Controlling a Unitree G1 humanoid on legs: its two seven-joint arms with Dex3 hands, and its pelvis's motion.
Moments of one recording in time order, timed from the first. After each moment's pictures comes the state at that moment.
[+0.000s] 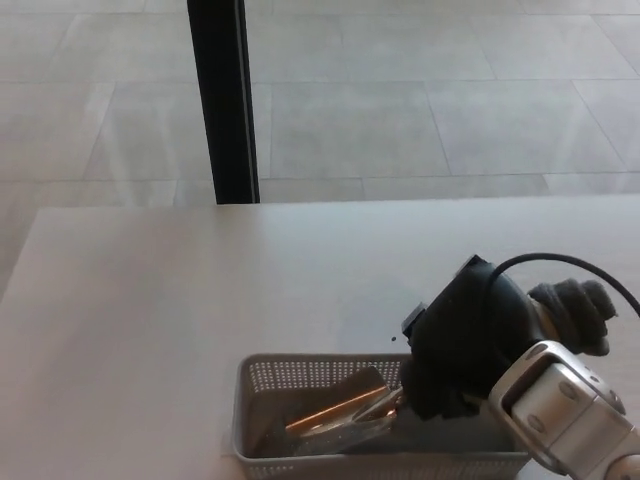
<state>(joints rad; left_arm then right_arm) -0.02 0.61 0.26 1.29 -0.06 -0.08 -0.22 -0.45 -0.56 0.66 -0.21 -1.58 0.04 0.51</state>
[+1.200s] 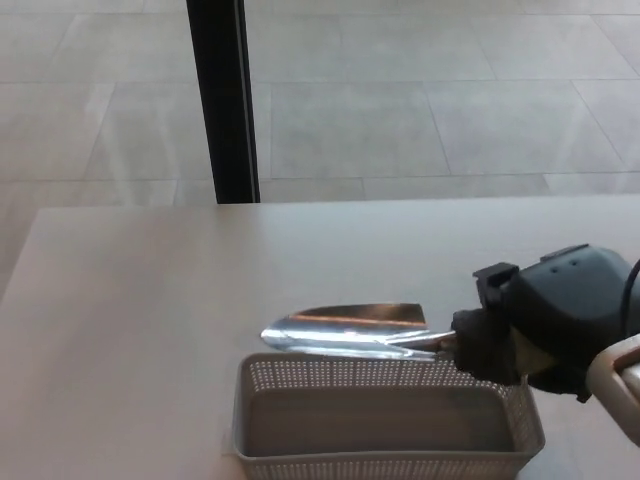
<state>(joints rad) 0.00 0.60 0.25 1.29 -0.06 -0.08 -0.22 -0.29 -0.47 0.18 -0.19 -1.24 0.00 0.37</state>
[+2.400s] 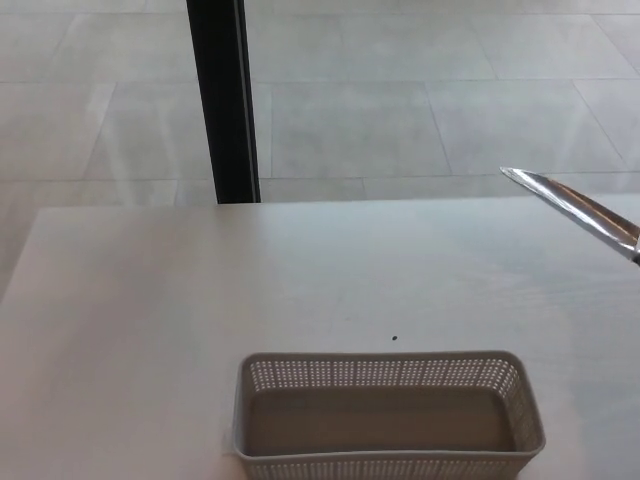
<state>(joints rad) 0.04 0.60 0.27 1.29 -0.06 -0.09 -0.22 -0.40 -0.59 -0.10 0.30 -0.93 0.20 0.23</state>
